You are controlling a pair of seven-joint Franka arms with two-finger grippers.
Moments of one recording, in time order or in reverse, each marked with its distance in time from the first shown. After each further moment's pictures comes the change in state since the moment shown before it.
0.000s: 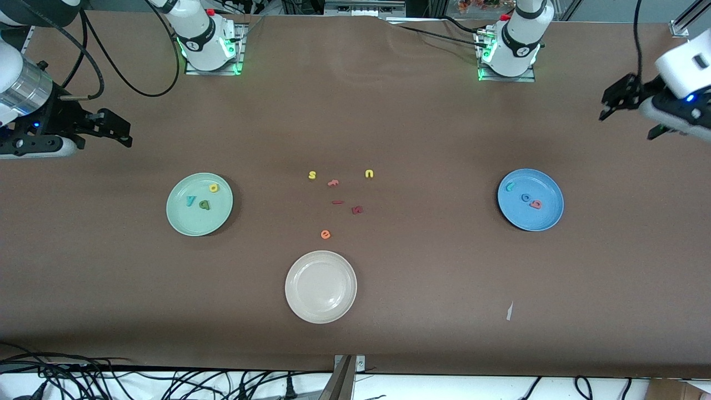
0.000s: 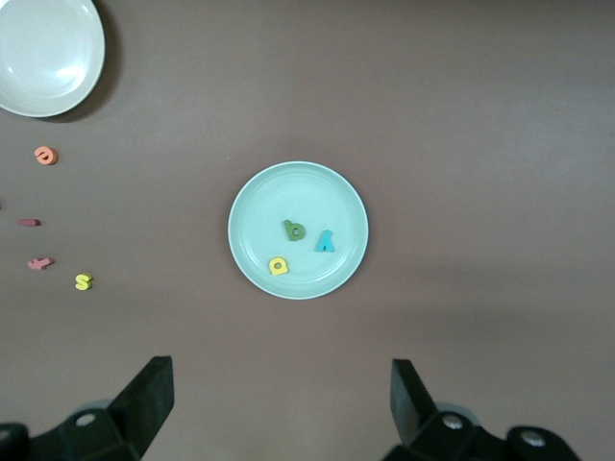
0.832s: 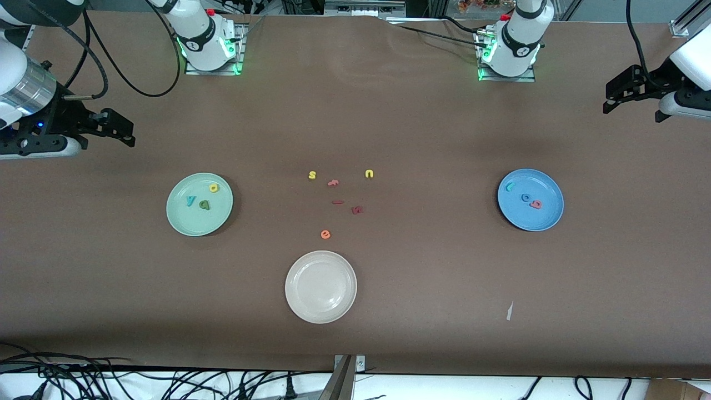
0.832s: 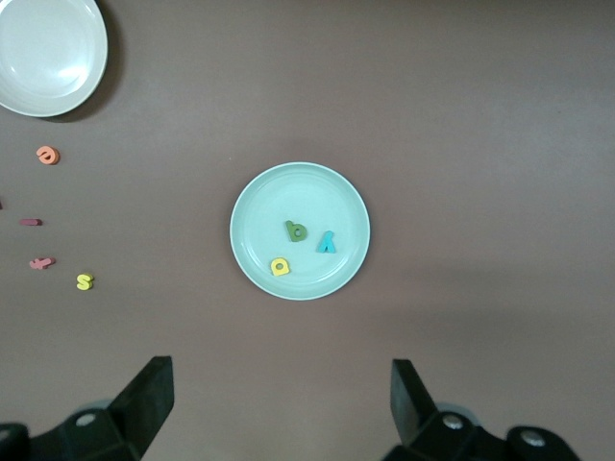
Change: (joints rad) left arm -0.023 0.021 0.002 0.044 0.000 -0.050 -0.279; right arm -0.002 0.000 -0.003 0.000 0.000 0.006 0.000
